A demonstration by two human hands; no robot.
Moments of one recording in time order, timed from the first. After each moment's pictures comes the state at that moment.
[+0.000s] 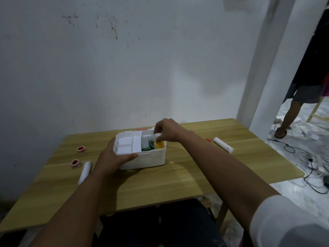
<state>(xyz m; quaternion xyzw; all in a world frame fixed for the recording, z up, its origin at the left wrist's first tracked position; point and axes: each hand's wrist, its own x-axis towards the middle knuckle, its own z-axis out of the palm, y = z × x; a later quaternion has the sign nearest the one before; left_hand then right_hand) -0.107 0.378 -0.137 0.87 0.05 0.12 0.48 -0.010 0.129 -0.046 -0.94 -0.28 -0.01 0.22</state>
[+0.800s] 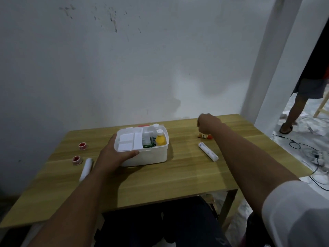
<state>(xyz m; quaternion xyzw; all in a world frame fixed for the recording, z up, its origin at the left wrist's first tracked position) -0.113 0.373 -0.132 0.87 0.06 0.14 0.47 0.046 0.014 -0.069 -1.00 -0.03 -0.01 0.05</state>
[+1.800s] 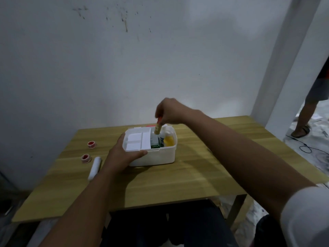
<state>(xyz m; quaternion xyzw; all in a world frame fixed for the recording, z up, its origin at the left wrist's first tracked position) -0.111 0.373 -0.137 0.86 0.06 0.14 0.49 -0.011 0.157 0.014 -0.93 -0.32 -0.01 0.20</state>
